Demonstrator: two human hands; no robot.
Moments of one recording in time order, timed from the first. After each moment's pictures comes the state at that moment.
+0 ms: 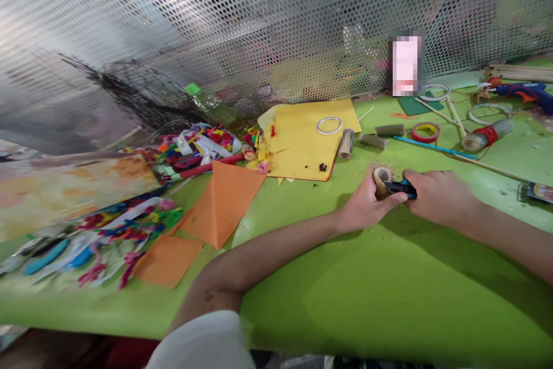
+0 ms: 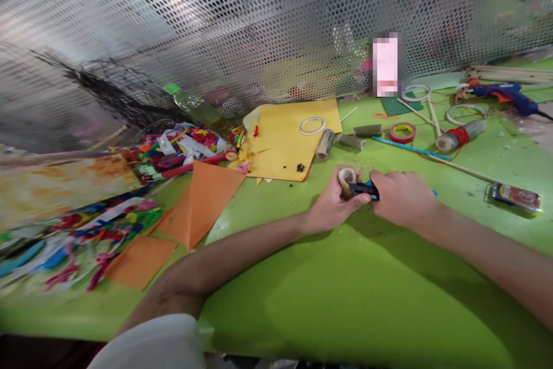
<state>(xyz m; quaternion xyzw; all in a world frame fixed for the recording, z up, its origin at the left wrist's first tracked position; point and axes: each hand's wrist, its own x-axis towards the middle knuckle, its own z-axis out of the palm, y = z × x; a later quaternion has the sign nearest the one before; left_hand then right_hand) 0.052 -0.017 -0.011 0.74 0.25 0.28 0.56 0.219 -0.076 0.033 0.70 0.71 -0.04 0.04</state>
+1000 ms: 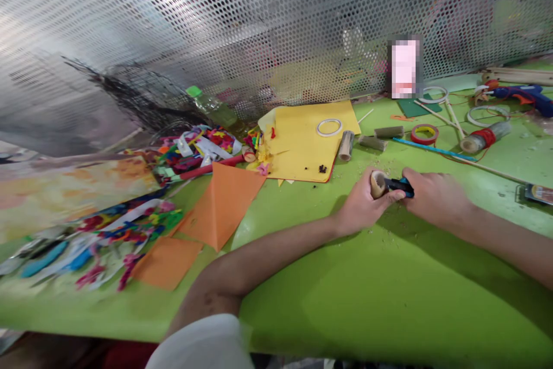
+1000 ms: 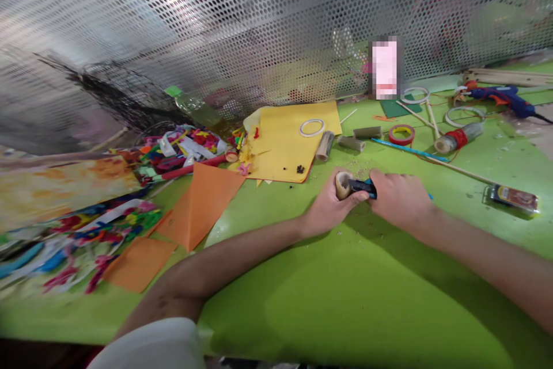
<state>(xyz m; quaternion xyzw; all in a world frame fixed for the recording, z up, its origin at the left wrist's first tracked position) 0.050 -0.018 -0.010 0.74 0.31 0.29 0.53 0.215 -0.076 0.026 0.72 0.69 -0.03 0.02</state>
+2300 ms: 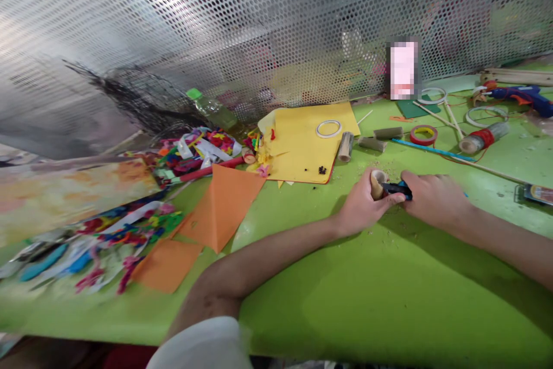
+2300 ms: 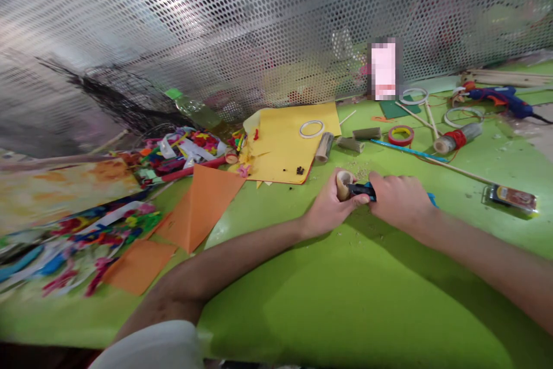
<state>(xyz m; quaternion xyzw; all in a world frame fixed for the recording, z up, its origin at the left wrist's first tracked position) 0.049 -0.016 -0.013 0.75 0.33 0.28 0.51 0.215 -0.075 0.024 0.72 0.69 -0.04 0.04</state>
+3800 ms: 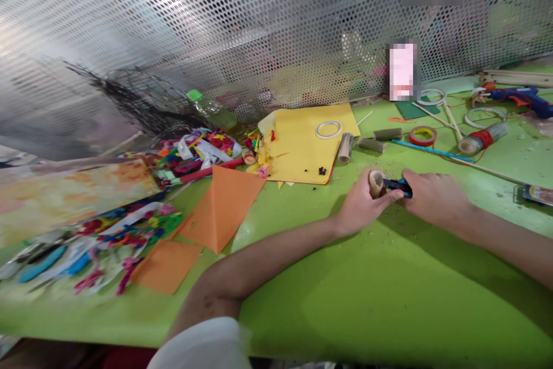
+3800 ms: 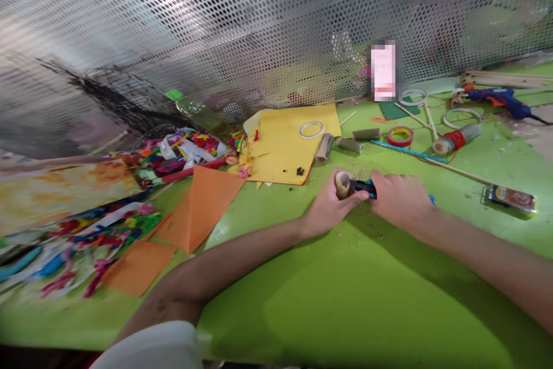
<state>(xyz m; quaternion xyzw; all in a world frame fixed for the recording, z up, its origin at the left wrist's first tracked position) 0.051 -0.015 -0.010 0.74 0.35 0.28 0.50 0.217 -0.071 0.025 0.73 0.68 -0.05 0.04</state>
